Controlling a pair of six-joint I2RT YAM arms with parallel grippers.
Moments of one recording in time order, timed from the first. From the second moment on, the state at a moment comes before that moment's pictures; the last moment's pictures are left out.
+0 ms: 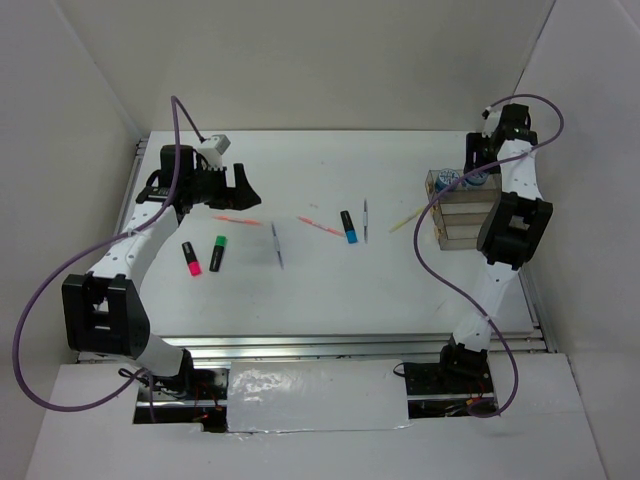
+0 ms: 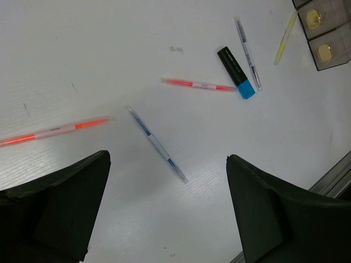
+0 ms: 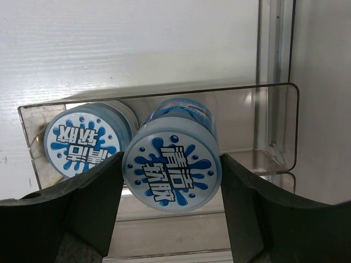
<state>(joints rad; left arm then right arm) -0.06 1.49 1.22 -0.37 0.55 -0.14 -0.31 2.30 2.18 -0.78 -0.12 -0.22</state>
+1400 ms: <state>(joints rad) 0.06 1.31 1.12 -0.55 0.18 -0.11 -0.10 1.59 1.67 -0.80 -0.28 -0.19</state>
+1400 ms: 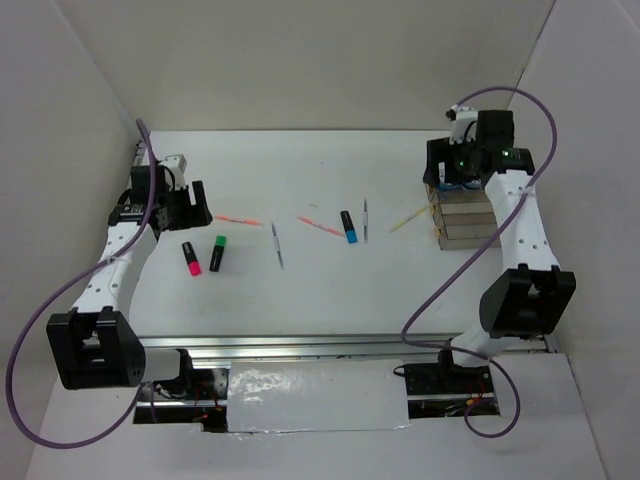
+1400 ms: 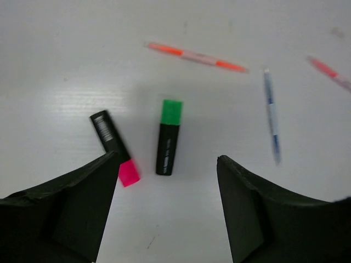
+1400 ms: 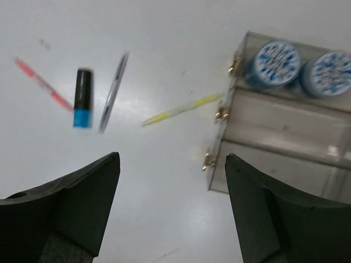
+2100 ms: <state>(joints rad) 0.16 1.67 1.05 -0.62 -0.04 -0.19 0.05 1.45 1.28 -0.77 -0.31 -0.15</state>
